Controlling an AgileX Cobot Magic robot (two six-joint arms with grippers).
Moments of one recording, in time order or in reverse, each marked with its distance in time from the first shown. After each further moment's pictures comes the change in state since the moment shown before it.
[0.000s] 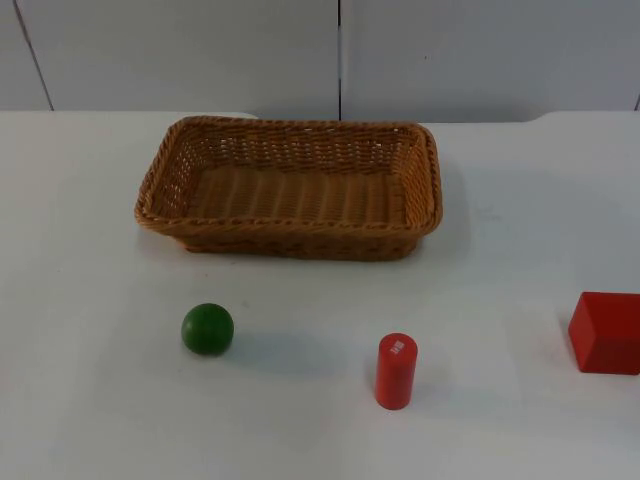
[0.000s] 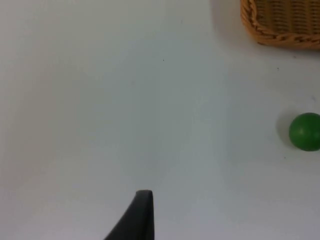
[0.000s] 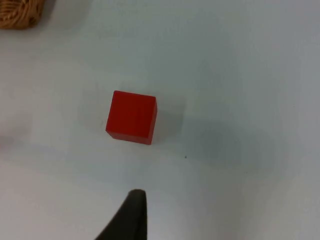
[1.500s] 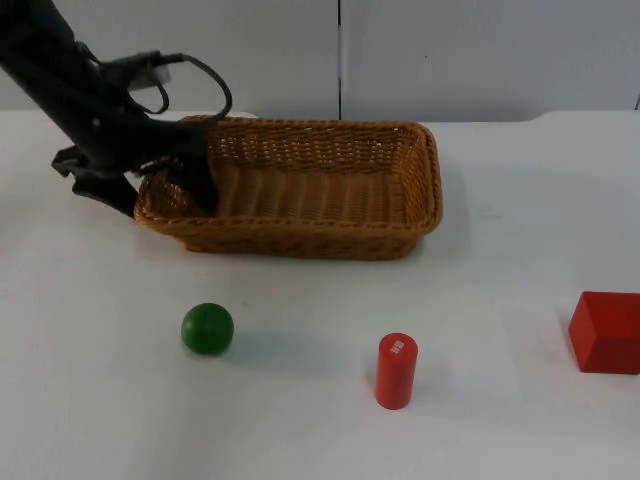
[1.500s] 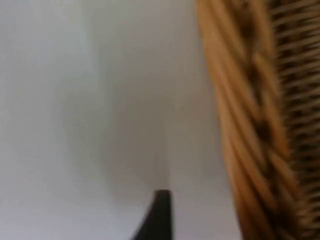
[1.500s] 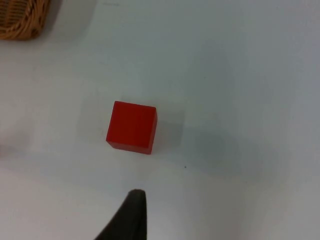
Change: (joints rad) right arm 0.000 0.000 0.000 0.000 -0.025 -0.004; left arm -0.060 1.423 -1.097 -0.336 0.153 0.421
